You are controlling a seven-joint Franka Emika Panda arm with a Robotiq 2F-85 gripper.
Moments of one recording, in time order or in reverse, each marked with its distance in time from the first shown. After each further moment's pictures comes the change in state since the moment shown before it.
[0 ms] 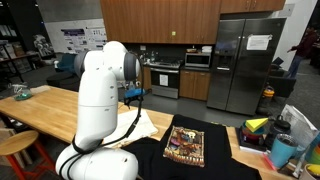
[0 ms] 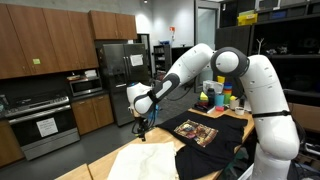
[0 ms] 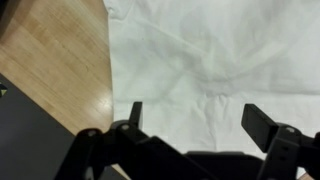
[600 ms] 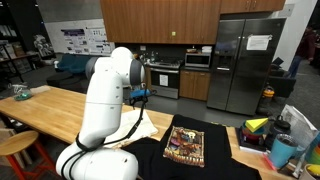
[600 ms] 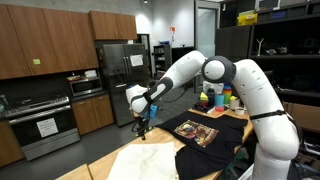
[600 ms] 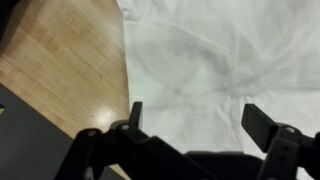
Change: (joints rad) arm -0.008 0.136 -0.035 0.169 0.005 -0.099 -0.009
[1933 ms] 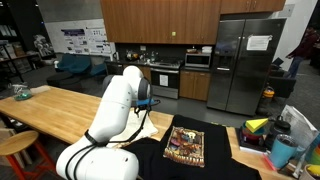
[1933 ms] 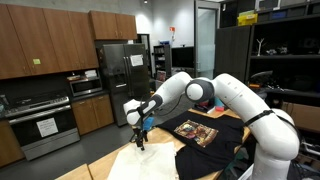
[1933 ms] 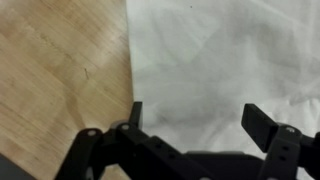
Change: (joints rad) arm 0.022 0.361 -0.033 0.347 -0.002 -0.103 -0.047
